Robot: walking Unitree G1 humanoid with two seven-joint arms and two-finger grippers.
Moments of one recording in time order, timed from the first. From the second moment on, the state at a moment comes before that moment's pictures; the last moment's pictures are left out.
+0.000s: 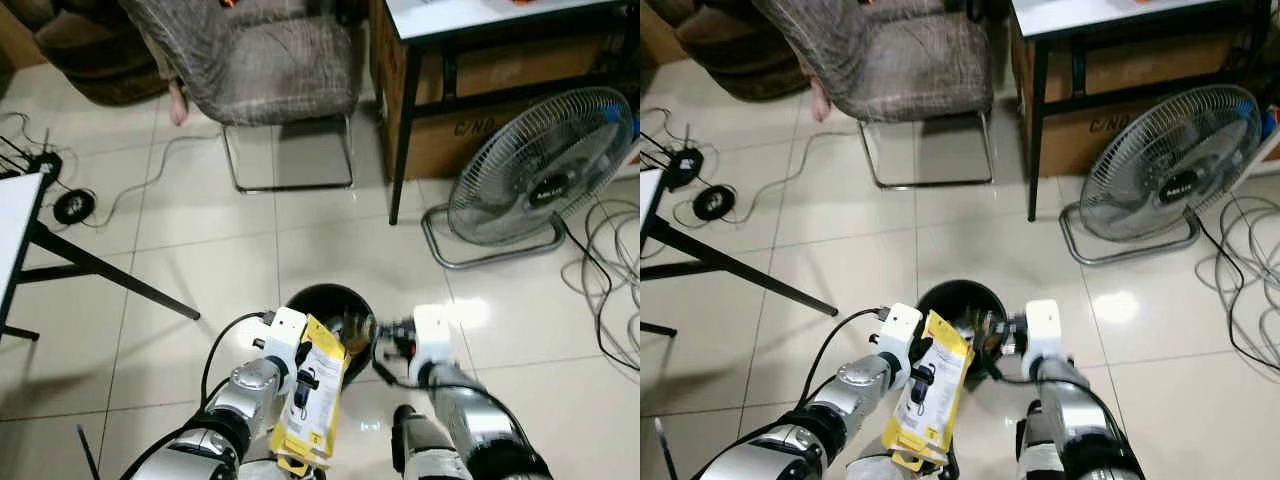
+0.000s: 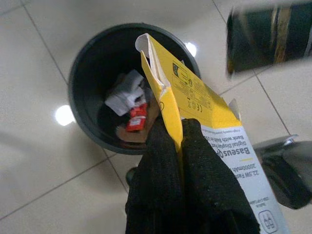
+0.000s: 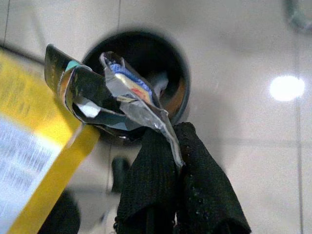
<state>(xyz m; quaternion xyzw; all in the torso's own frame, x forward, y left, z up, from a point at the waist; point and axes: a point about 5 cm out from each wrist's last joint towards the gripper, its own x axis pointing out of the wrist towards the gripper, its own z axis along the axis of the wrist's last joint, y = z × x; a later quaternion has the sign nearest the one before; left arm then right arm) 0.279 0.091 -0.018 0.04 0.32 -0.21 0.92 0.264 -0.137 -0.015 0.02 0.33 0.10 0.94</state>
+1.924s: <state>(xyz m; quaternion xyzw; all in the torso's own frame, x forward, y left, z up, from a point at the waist) 0.279 0.074 -0.015 -0.04 0.31 -0.20 0.93 0.246 -0.133 -0.010 0.02 0.39 0.15 0.91</state>
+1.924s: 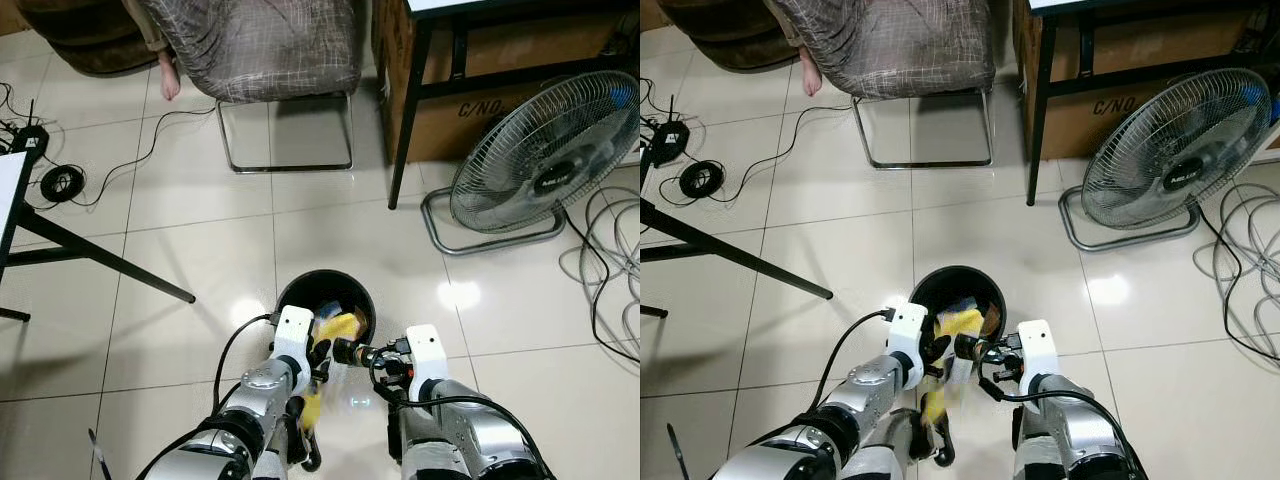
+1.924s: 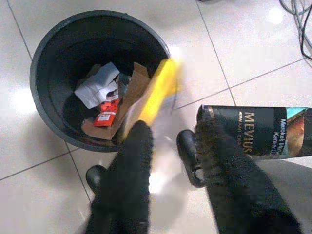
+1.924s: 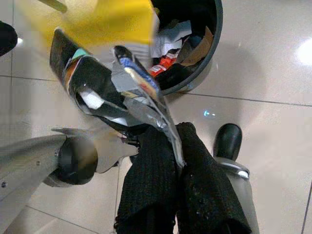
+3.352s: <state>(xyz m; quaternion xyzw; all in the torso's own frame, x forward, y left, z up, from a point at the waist) 0.247 0.168 -0.032 0.03 0.29 -0.18 0.94 0.285 -0.133 -0.009 -0.01 0.38 0.16 0.91</state>
